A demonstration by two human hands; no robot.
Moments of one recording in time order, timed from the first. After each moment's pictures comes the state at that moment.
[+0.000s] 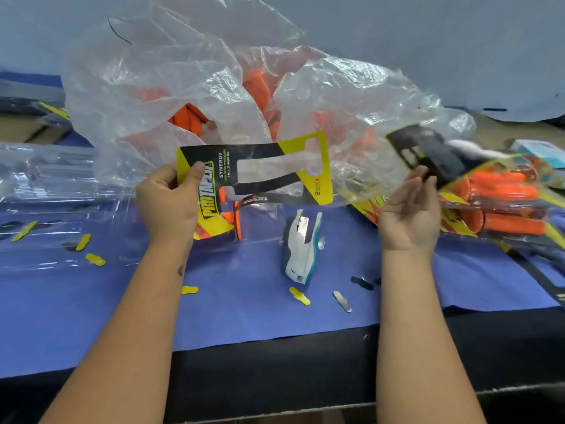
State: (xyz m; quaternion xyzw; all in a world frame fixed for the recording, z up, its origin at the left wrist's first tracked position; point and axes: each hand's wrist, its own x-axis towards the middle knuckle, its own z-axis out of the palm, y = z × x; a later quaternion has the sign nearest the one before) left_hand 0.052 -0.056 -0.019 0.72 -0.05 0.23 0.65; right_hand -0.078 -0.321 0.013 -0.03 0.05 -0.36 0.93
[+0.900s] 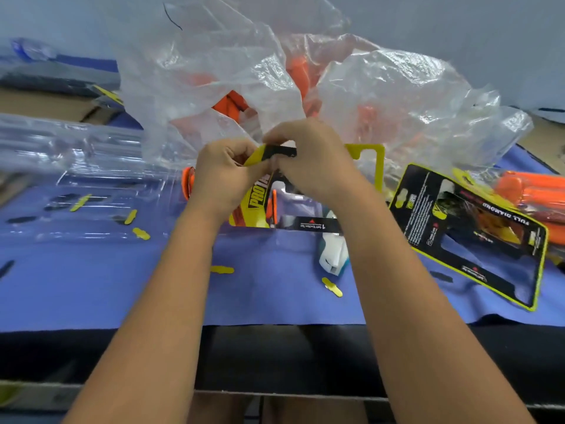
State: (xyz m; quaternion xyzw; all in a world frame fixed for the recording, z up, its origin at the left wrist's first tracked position) left_hand 0.038 -0.052 0.015 0.74 -0.25 0.15 0.61; right_hand -0.017 -0.189 0.075 -0.96 -0.06 -0.18 0.22
